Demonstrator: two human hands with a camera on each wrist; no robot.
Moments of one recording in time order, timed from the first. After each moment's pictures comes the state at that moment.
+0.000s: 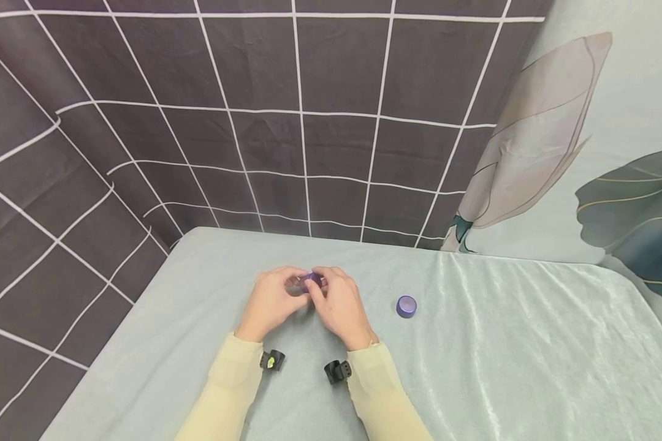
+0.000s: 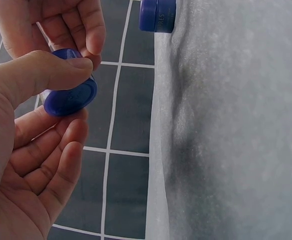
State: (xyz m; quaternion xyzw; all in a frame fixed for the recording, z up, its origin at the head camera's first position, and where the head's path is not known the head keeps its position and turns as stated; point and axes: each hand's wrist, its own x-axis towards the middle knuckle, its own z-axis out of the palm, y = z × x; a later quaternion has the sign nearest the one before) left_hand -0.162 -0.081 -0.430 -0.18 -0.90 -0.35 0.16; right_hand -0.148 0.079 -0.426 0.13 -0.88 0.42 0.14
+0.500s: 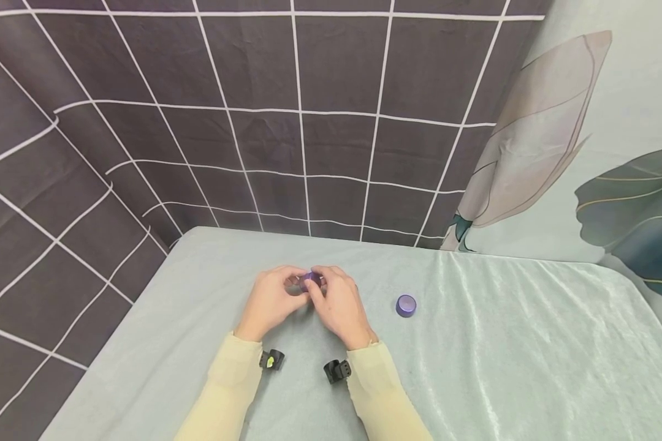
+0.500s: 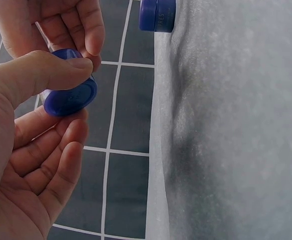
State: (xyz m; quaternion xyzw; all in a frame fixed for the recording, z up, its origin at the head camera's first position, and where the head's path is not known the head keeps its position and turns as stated) left_hand -0.162 -0.081 -0.429 -0.18 -0.90 -0.35 0.16; right_hand -0.149 0.079 -0.427 0.14 -0.89 0.42 0.14
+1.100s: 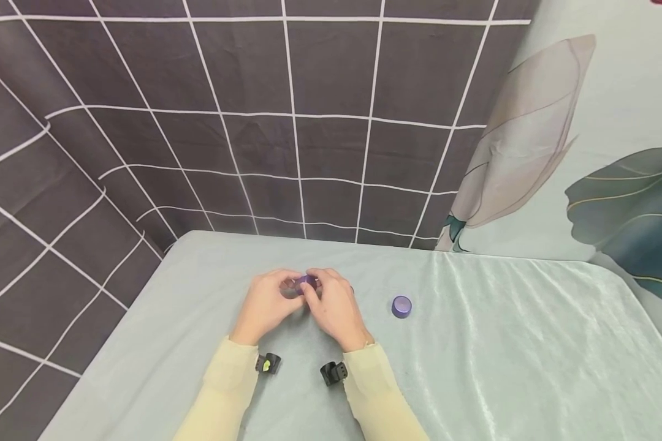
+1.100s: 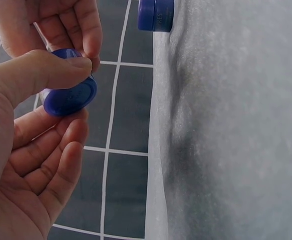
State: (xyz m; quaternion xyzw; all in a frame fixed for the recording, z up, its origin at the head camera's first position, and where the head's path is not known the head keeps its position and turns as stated) left_hand -0.162 -0.081 -0.431 -0.17 -0.91 -0.35 0.16; right_hand -0.147 0.080 -0.425 0.14 -0.88 0.42 0.14
